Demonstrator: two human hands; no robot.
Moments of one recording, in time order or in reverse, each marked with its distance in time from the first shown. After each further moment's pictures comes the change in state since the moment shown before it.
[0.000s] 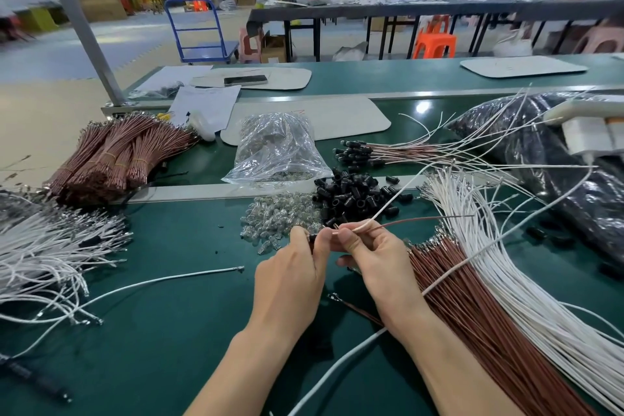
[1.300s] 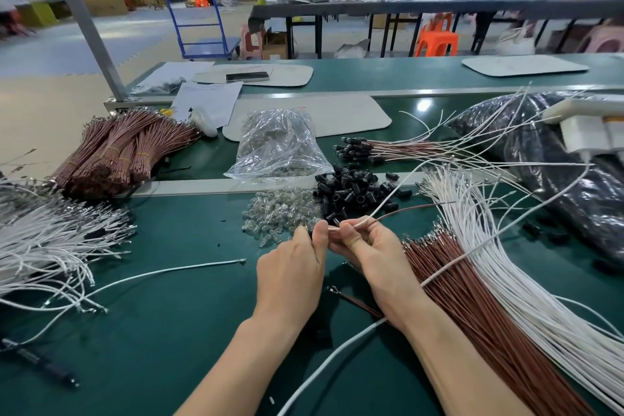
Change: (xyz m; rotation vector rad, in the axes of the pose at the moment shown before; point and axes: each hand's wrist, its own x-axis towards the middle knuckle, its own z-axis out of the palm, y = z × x) left_hand 0.002 0.002 0.002 0.095 -0.066 -0.065; right_hand 0.003 0.001 -0.001 0.125 -0.084 0.100
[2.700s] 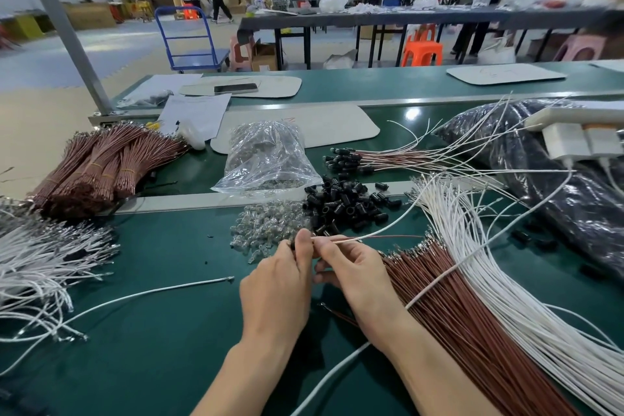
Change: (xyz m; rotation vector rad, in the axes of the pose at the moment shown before) left_hand -0.002 0.002 -0.001 -0.108 0.062 -0.109; right_hand -0.007 0.004 0.013 -0.112 0.007 -0.008
